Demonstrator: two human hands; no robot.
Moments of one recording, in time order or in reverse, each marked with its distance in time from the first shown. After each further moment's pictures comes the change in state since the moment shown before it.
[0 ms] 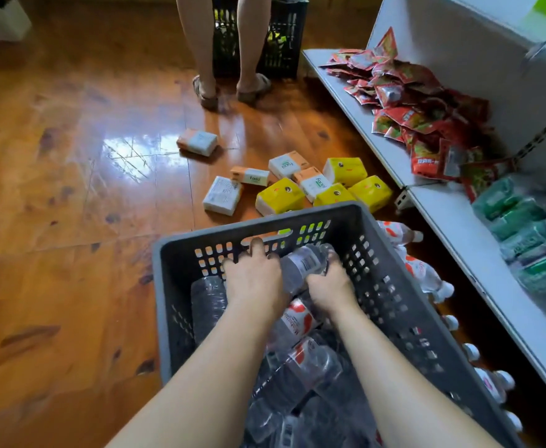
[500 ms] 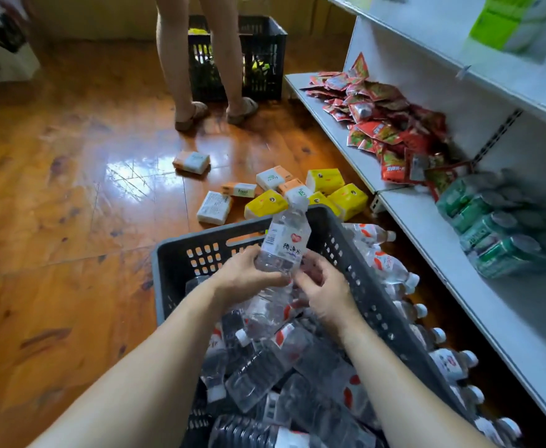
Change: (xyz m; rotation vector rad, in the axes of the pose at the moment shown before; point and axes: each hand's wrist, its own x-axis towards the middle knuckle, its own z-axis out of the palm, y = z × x) left_hand -0.041 -0.011 -0.039 -1.131 -0.231 0.087; right_hand -0.069 0.011 -0.044 0.345 -0.108 -0.279
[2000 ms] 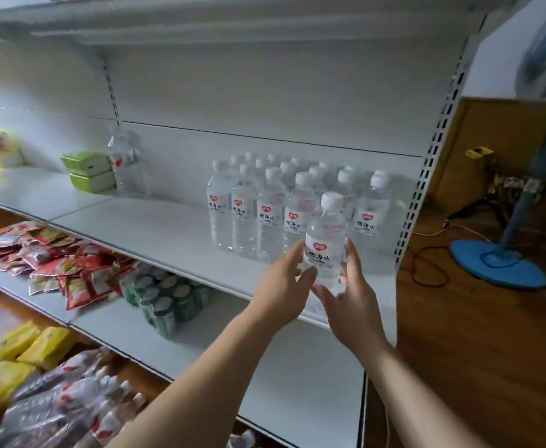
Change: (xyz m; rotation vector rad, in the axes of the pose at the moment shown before) left_hand -0.211 0.378 0.524 0.256 -0.473 0.952; right_hand -0.386 -0.040 -0.521 -0.368 1.110 -0.250
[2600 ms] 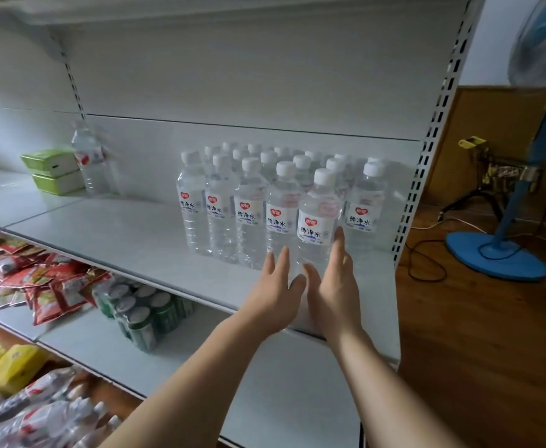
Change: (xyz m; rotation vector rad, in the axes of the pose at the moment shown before) left_hand 0.043 -0.039 0.033 0.142 -0.141 -0.165; right_hand 0.049 0.042 0.037 -0.177 0.177 0.027
